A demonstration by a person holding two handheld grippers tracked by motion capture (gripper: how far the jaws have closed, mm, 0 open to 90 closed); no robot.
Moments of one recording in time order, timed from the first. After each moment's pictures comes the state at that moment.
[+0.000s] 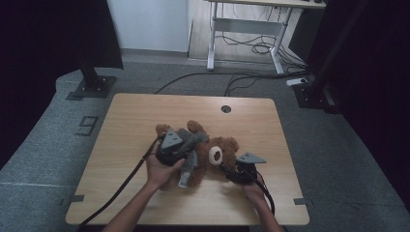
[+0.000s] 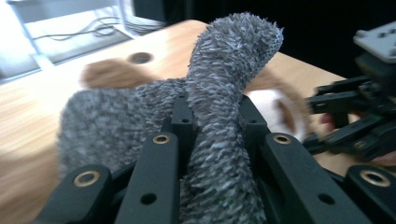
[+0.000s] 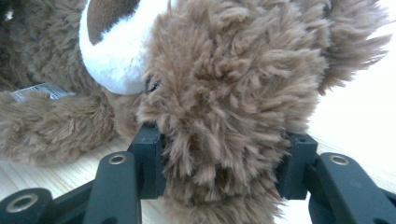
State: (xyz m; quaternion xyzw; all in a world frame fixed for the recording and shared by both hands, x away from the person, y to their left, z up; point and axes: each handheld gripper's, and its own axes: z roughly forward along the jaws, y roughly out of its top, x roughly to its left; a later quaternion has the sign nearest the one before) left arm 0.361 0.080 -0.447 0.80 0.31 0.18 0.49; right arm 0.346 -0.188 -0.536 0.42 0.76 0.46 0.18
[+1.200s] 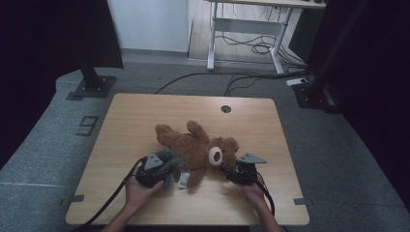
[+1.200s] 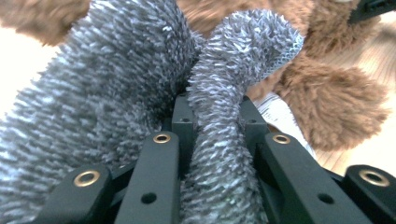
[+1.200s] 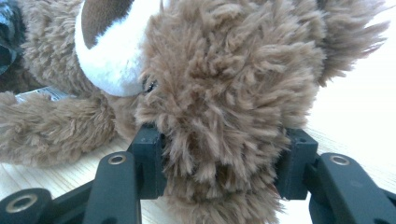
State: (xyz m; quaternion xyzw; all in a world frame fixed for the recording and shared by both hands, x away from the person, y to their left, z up) left arm 0.324 0.167 -0.512 0.81 0.38 0.16 0.41; right arm 0.345 -0.188 -0.536 0.43 0.75 0.46 0.17
